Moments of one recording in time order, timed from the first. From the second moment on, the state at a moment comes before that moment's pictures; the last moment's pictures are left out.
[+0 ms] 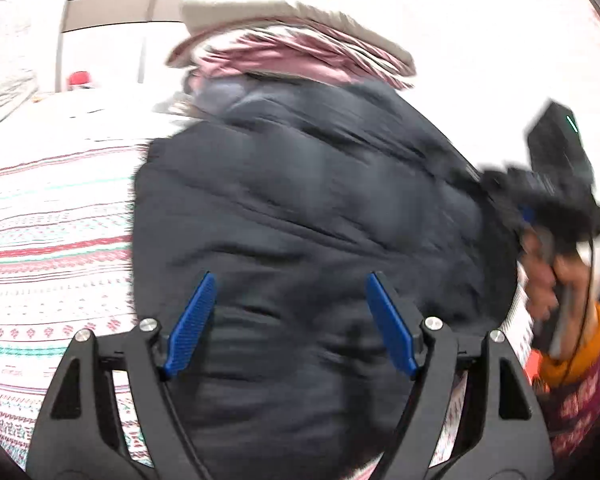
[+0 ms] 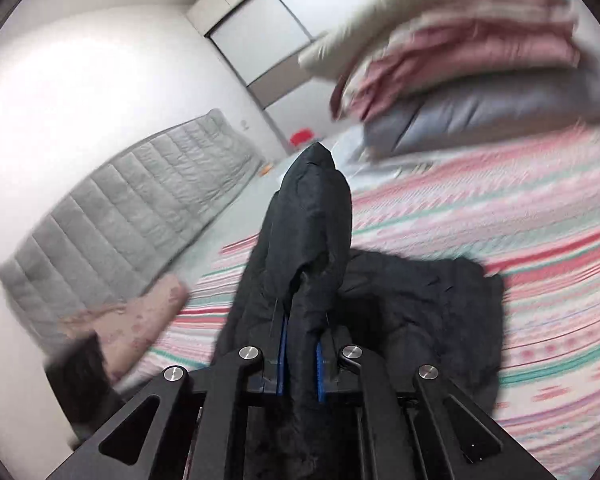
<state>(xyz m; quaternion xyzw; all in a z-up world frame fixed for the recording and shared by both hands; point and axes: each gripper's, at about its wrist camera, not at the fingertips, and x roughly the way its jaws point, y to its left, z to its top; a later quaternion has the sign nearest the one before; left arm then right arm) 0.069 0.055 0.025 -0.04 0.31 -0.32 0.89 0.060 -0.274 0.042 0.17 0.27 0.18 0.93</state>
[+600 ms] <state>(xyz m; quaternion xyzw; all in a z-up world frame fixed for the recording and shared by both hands) 0.125 0.054 -0.033 -0.13 0.44 -0.28 0.84 0.055 -0.360 -0.069 0.25 0.44 0.05 0.86</state>
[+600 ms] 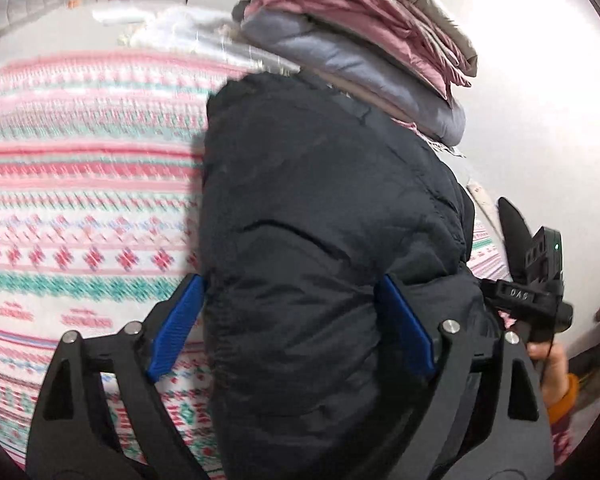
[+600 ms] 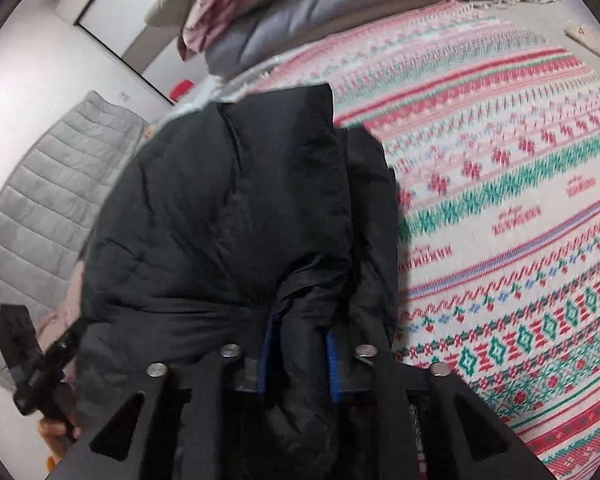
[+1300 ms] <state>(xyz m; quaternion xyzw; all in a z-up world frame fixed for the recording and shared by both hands) 0.156 0.079 -0.100 -0.34 0.53 -0.37 0.69 0.054 -0.383 -0.108 0.42 0.44 0.13 0.78</state>
